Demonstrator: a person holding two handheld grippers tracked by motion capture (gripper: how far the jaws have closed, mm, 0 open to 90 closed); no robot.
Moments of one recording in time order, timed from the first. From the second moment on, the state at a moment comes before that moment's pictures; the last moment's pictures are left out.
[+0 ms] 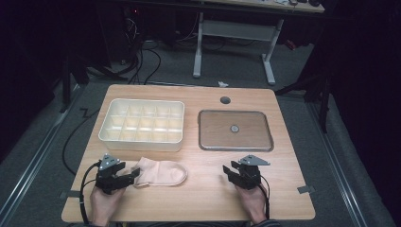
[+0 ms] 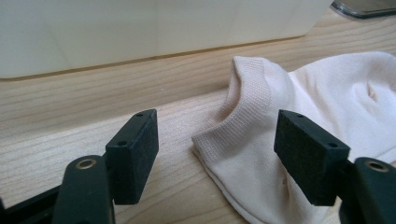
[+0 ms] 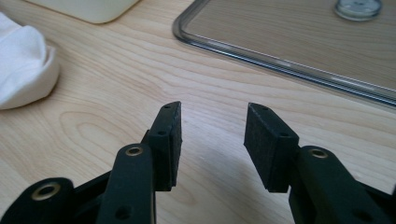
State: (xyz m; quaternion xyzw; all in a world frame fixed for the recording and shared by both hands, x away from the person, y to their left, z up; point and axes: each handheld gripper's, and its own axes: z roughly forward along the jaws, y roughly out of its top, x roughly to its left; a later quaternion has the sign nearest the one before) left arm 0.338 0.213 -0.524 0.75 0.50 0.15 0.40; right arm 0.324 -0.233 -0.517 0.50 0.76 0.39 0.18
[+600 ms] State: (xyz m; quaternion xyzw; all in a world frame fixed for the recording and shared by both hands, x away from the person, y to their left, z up) left arm 0.336 0.204 -0.529 0.76 0.50 0.16 0.39; right arm 0.329 -0.186 -0.512 0.44 0.79 0.39 0.16
